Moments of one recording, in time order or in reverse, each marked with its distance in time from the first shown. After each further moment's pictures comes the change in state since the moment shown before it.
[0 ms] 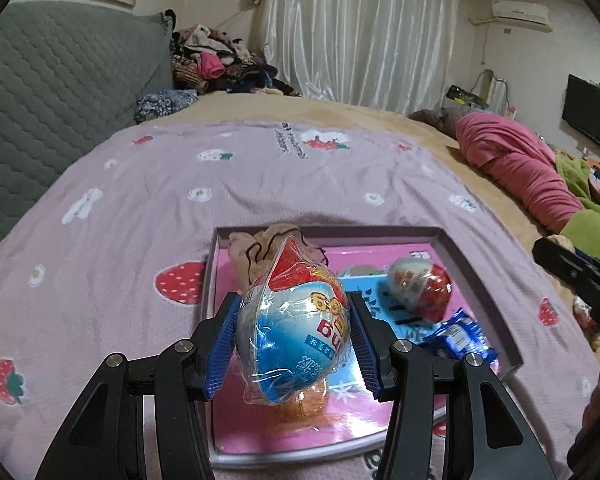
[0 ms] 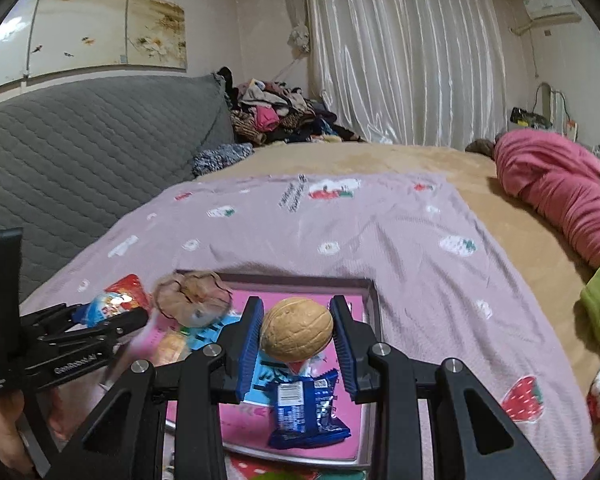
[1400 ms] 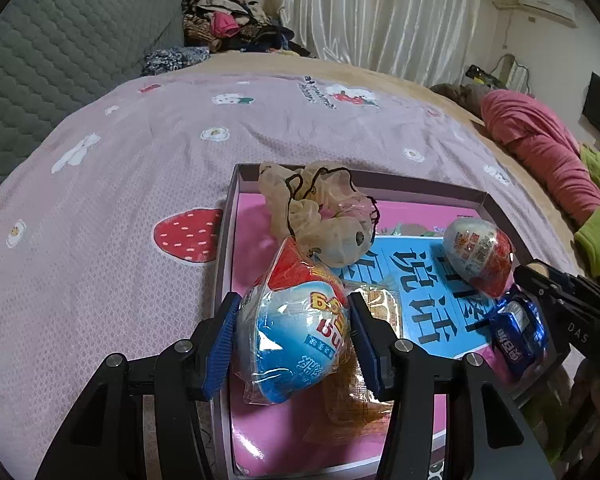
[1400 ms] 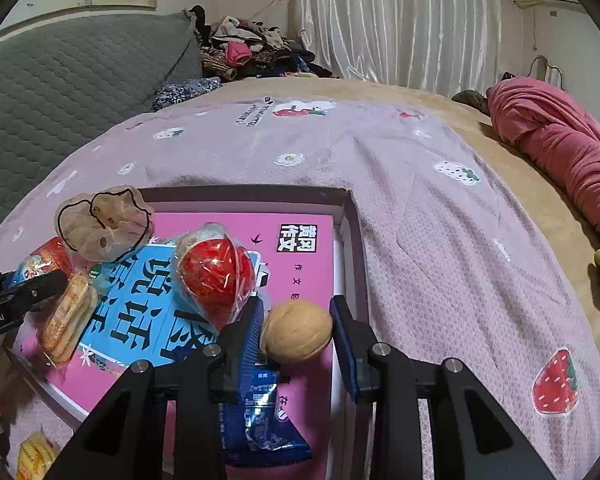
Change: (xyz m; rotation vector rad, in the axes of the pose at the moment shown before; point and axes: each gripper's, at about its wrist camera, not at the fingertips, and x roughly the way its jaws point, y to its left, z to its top) left arm 0.051 0.028 -0.024 -0.050 0.131 0.027; right arm 0.094 -0.026 -0.043 -0.011 0.212 -0.107
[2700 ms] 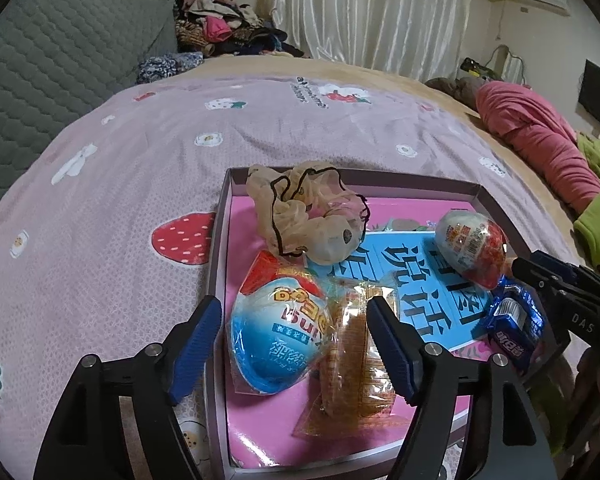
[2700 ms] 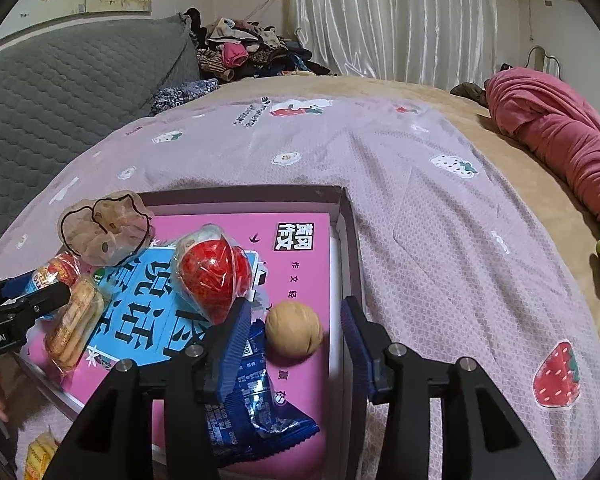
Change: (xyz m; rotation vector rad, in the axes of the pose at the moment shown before) left arm -0.006 -0.008 -0.001 0.037 -0.010 0.007; right arm -0.005 -0.005 0.000 0.029 0.002 0.020
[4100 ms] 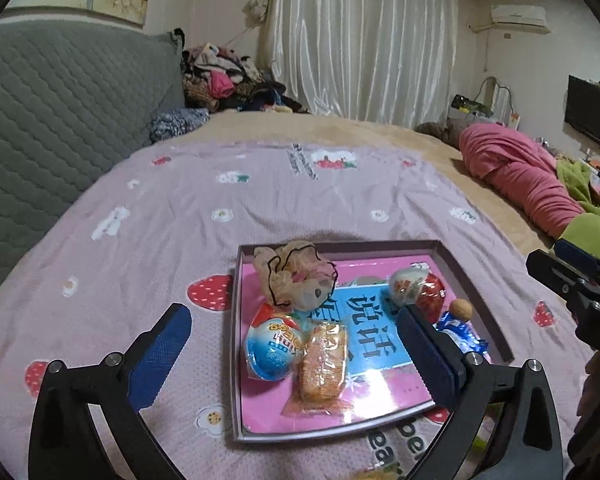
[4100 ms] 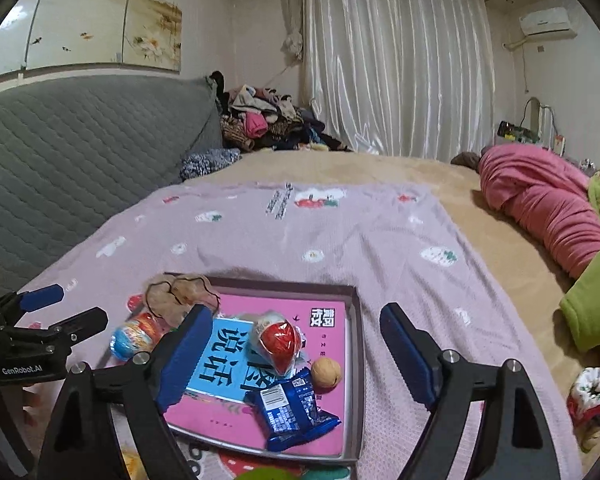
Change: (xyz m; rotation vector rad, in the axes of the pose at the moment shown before) left arm -0.115 -0.013 0.010 0.022 -0.190 0.007; right arm -0.126 0.031 0.023 -0.043 -0.255 0.020
